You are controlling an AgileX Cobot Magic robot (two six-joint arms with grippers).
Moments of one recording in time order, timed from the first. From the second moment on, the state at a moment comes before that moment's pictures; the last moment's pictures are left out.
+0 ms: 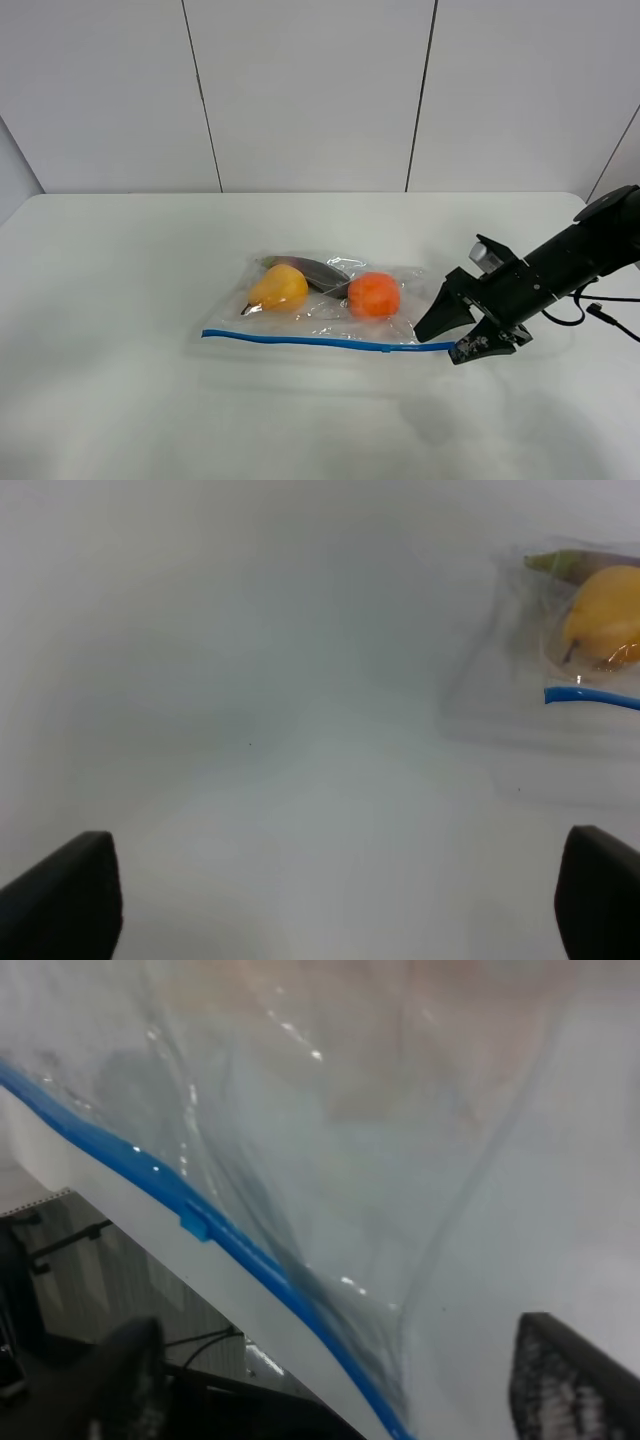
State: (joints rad) left arm 0.05 -0.01 -0.50 -0.04 1.07 0.01; right arm -0.06 1.92 -0.93 0.89 1.08 -0.72
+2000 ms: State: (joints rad) left arm 0.05 -0.01 -0.50 -0.04 1.07 0.01; right arm -0.06 1.92 -0.93 0.90 1.15 -0.75
